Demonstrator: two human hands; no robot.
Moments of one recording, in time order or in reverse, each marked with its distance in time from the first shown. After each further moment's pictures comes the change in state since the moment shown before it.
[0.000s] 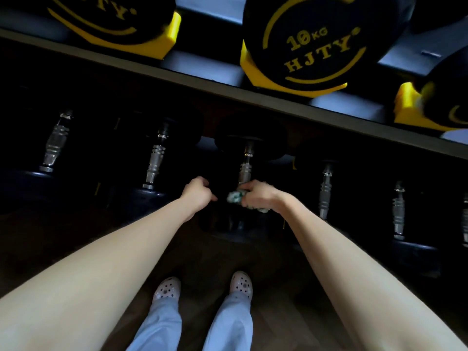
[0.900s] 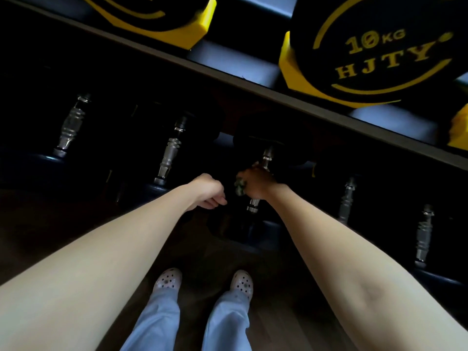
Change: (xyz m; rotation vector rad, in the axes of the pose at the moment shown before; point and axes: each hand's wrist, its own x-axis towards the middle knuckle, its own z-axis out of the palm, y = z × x) left_hand 0.024 0.003 -0.020 -0.009 -0.192 -0.112; right_hand 0.080 -0.019 0.006 -0.556 0.129 -0.192
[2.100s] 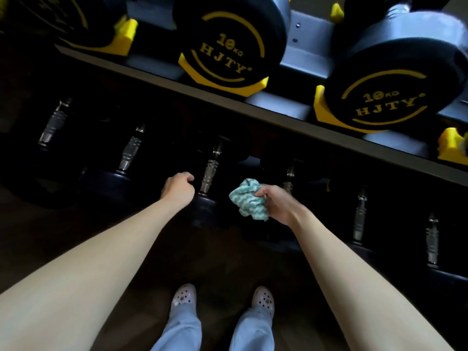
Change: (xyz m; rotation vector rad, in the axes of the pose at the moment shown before) left_hand -0.066 -0.053 -0.111 0.235 0.550 0.160; right_hand -0.071 -0.079 -0.025 1.584 -0.060 0.274
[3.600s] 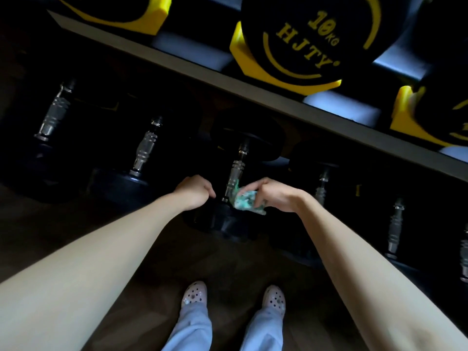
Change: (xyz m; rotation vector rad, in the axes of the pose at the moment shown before) left_hand 0.053 -0.029 -0.024 0.083 -0.341 0.094; right_hand 0.063 -0.030 0.068 -0.573 -0.252 -0.049
